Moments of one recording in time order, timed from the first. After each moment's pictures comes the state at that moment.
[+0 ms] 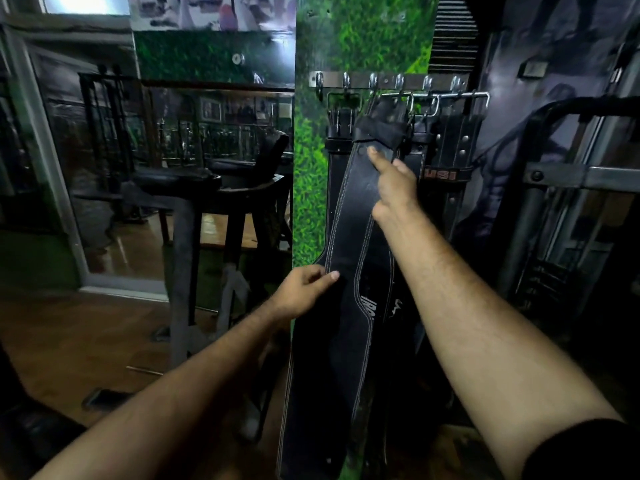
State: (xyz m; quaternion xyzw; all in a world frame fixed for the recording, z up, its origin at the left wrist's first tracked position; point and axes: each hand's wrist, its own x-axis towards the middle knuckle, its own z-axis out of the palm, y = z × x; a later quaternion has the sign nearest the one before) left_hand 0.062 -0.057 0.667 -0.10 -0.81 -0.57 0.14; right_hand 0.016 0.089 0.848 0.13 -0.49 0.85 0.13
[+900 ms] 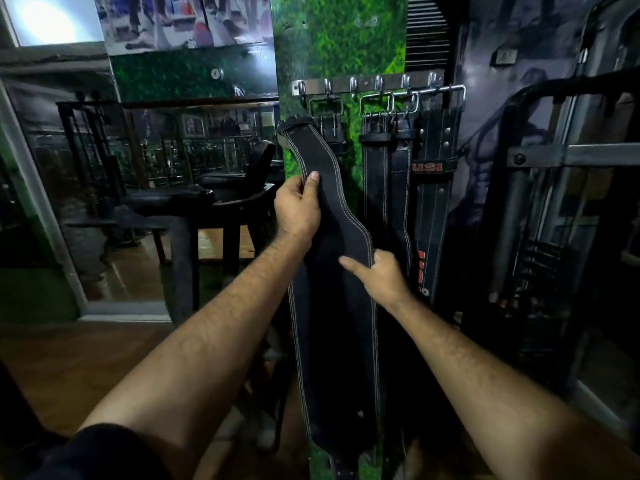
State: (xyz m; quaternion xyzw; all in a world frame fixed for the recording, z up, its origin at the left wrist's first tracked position) left_hand 0.041 -0.043 0.803 -0.06 -0.68 -0.59 0.43; right_hand 0.038 0.112 0.691 0.21 -0.73 0.63 0.18
